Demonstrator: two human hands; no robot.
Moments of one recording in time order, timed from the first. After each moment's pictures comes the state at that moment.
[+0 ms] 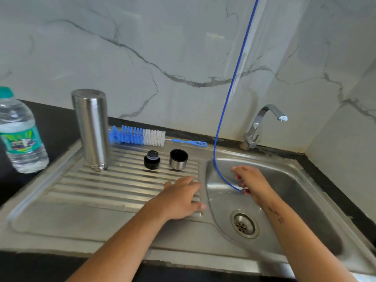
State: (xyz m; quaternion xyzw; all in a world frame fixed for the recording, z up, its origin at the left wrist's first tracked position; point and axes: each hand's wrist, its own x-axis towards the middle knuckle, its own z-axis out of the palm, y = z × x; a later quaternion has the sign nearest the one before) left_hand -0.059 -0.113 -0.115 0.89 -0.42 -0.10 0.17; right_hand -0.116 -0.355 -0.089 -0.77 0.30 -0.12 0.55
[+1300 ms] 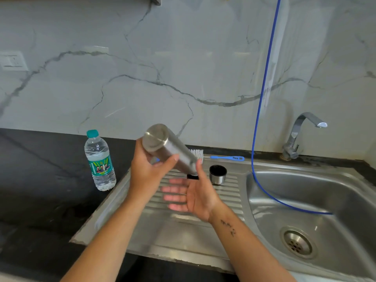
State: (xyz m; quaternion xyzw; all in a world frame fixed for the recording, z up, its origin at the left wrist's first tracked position) left_hand -0.034 0.038 -0.032 0.66 -0.20 0.21 0.69; right_hand -0.070 -0.113 -0.072 -0.52 0.05 0.19 0.83
